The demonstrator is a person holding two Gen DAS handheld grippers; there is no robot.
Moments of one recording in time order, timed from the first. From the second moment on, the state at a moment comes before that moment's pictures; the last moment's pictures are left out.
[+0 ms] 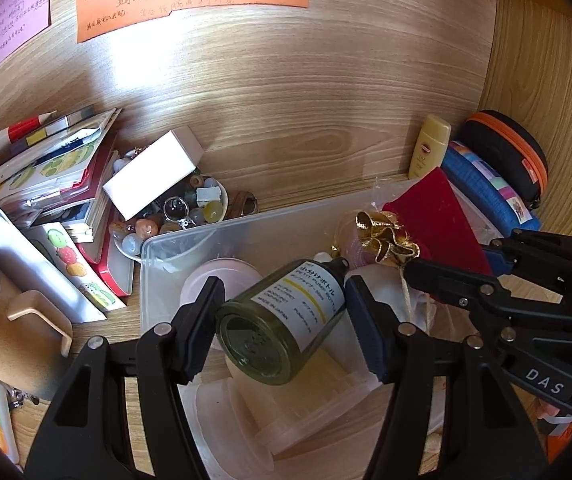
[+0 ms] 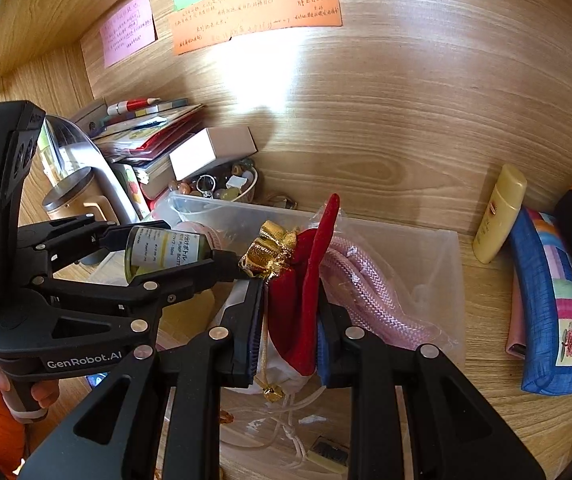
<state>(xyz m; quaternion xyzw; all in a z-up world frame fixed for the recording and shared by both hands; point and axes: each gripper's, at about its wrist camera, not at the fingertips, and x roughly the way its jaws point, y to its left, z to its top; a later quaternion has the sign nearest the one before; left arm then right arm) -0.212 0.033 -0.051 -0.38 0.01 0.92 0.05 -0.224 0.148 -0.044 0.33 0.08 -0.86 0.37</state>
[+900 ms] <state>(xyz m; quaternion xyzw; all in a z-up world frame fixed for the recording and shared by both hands) -0.197 0.036 -0.039 -0.35 0.05 0.93 0.03 -0.214 0.163 -0.021 0.28 0.07 -0.88 0.36</state>
